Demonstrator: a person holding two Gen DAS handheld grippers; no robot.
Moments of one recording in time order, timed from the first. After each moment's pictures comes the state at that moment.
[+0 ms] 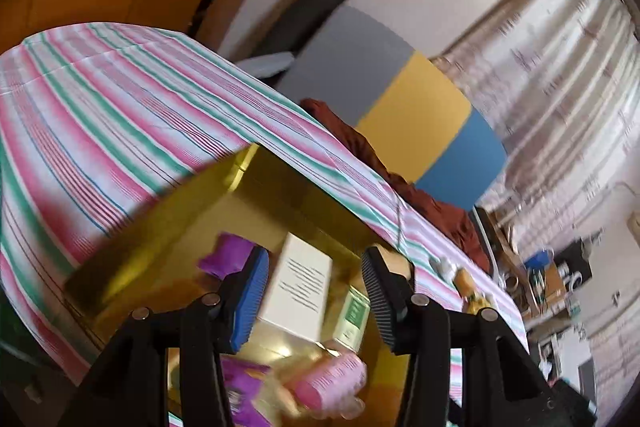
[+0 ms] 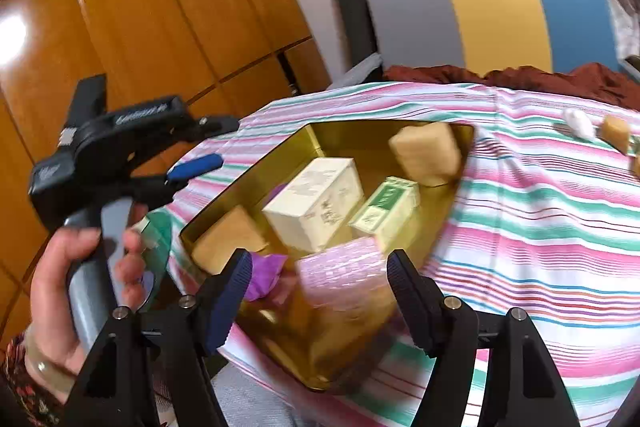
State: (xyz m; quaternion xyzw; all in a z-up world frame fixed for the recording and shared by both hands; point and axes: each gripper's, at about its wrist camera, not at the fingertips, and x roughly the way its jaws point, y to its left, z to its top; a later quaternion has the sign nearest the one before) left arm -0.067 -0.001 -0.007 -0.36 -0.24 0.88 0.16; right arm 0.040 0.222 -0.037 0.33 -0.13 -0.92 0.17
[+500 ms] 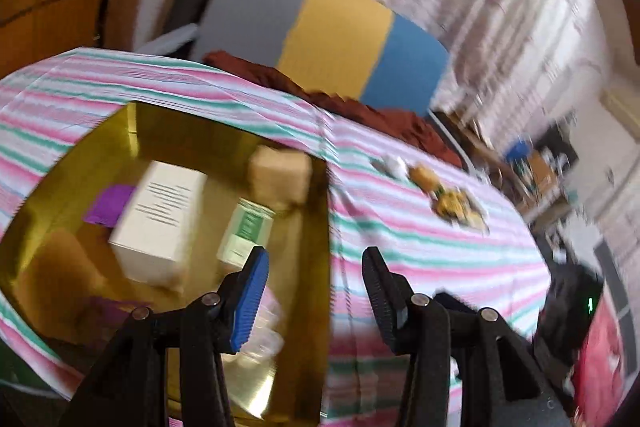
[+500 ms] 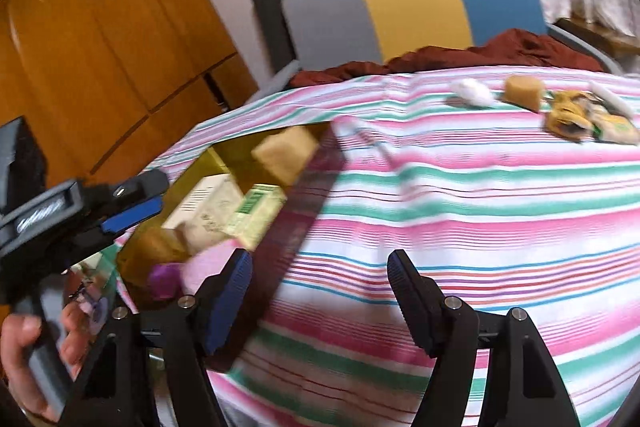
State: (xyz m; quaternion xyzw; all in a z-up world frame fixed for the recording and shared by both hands) left arm -0.012 0.116 -0.012 -0.40 -0.09 0.87 0.29; right arm 0.051 0.326 -0.057 0.35 -0.17 -0.92 0.05
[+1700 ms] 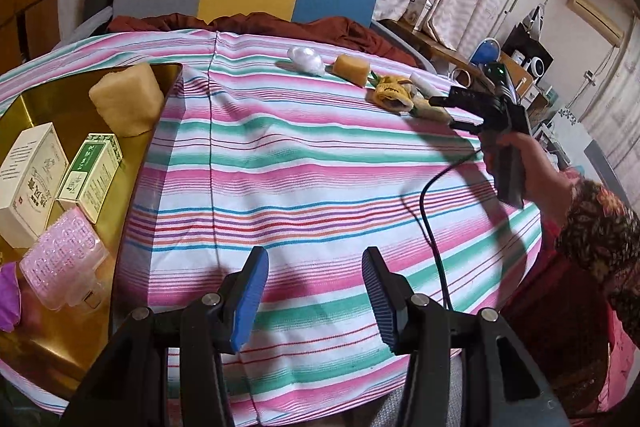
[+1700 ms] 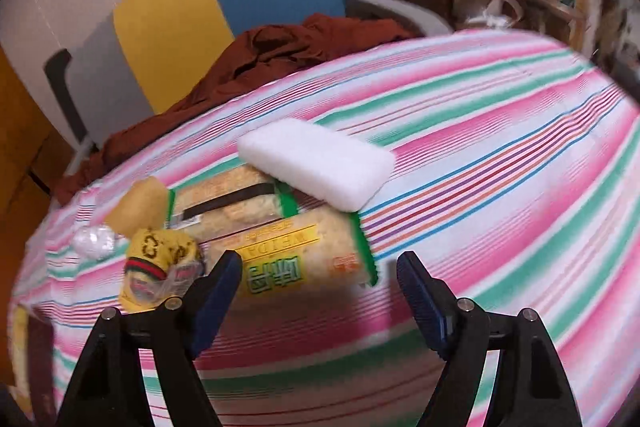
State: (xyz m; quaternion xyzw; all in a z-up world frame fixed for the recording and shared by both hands) left arm 0.044 0.230 -0.054 -0.45 0.02 0.82 0.36; right arm -0.026 0.699 -0.100 0.39 -0.26 -0.87 -0.15
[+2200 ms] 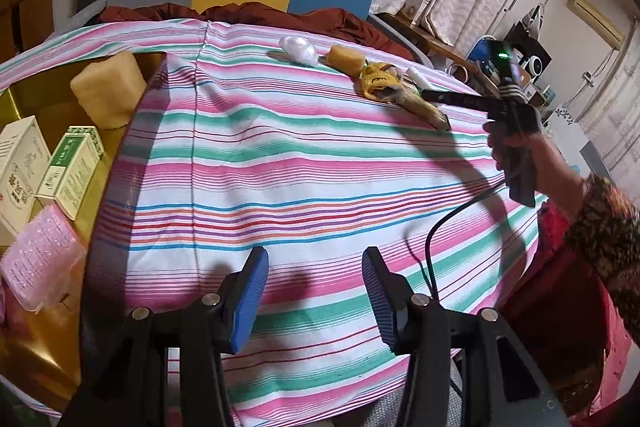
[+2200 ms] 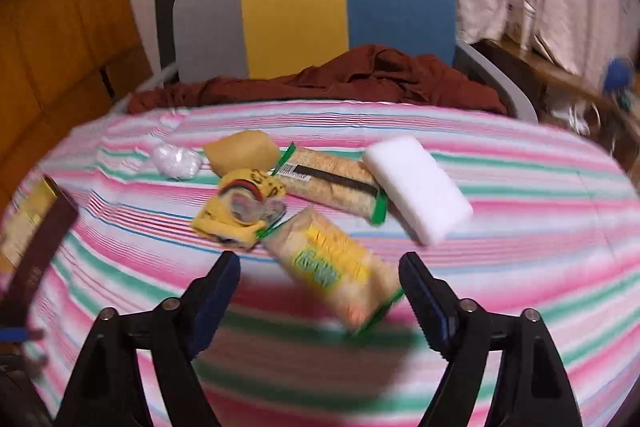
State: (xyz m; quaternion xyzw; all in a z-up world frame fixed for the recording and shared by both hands) left arm 0.041 0.240 -0.060 -0.47 0.02 0.81 0.36; right arm -0.038 0.639 -0.071 0.41 -0.04 -0.91 -0.05
